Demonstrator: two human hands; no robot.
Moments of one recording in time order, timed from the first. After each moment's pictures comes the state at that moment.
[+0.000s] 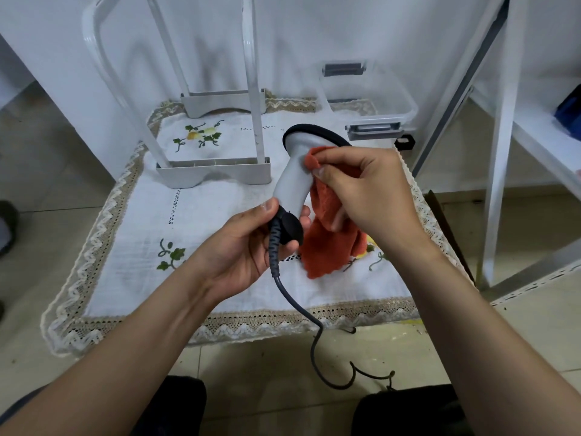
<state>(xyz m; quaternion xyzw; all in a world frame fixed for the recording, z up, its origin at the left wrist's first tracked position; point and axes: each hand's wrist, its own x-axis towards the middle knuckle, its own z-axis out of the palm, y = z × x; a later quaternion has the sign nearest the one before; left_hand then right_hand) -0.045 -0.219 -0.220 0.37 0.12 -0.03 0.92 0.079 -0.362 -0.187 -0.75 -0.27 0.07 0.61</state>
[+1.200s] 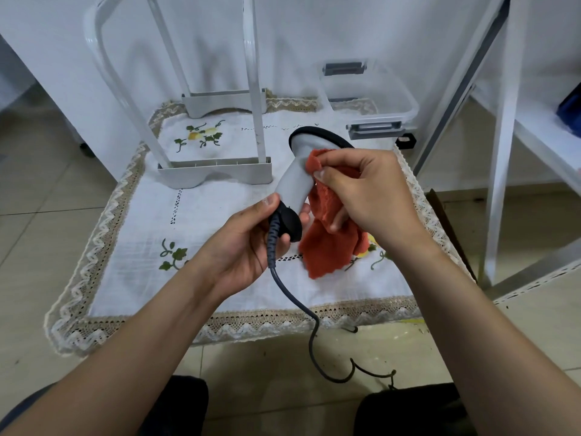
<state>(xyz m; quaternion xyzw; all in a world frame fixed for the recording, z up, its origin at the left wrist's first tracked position) -0.041 -0.226 -0.214 0.37 0.19 0.01 0.91 0.080 -0.361 -0.188 -0.75 -0.24 0.10 0.61</state>
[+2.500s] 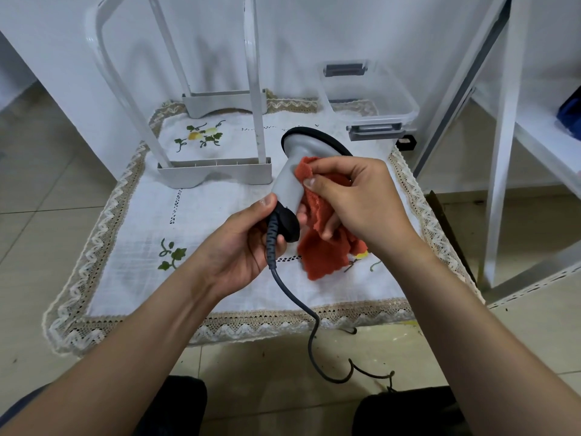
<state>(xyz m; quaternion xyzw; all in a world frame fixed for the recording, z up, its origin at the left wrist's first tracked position) -0.041 -0.223 -0.215 0.38 0.20 0.02 0.90 0.074 -0.360 -0.191 -0.72 -0.27 0.17 0.62</state>
